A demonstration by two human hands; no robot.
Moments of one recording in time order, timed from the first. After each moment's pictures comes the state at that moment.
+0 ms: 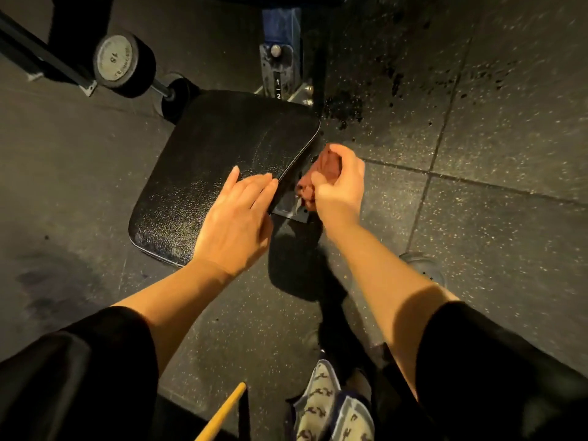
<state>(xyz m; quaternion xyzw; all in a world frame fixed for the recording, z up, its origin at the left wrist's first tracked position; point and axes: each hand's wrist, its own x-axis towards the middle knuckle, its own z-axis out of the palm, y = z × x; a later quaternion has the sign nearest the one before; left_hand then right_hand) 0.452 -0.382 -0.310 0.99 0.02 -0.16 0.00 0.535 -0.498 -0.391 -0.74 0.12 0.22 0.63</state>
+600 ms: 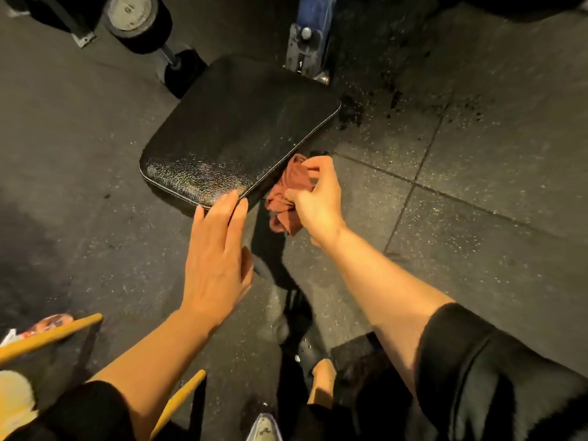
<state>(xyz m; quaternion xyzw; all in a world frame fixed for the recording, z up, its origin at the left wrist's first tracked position) 0.318 -0.408 -0.310 0.99 0.15 0.01 0.08 0.466 -0.492 -0.349 -0.70 0.09 0.32 0.64</state>
